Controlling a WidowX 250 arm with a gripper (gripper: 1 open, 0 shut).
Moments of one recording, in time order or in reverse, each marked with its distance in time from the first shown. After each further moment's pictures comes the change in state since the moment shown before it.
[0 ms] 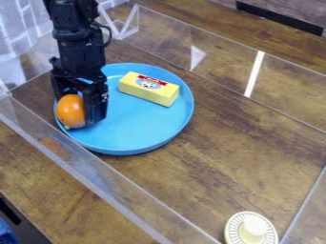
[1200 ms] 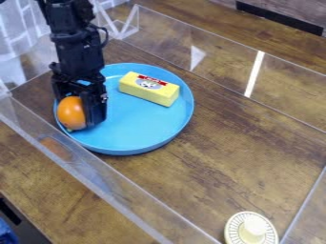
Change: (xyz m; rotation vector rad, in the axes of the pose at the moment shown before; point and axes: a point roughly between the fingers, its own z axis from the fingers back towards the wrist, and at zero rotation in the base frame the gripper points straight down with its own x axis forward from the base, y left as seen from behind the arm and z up) arm -0.006 -0.005 -0.003 -0.086 0.023 -0.004
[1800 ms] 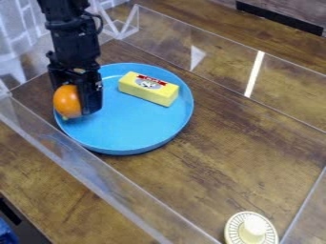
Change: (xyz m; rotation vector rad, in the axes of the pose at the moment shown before) arm 0.000 0.008 0.012 -0.006 0.011 -0.023
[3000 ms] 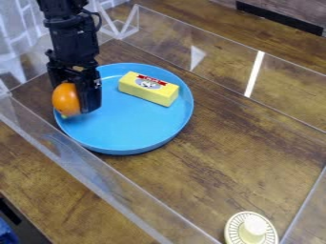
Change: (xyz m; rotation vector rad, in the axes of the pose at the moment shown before) arm -0.001 -0.001 0.002 -0.015 0.002 -0.015
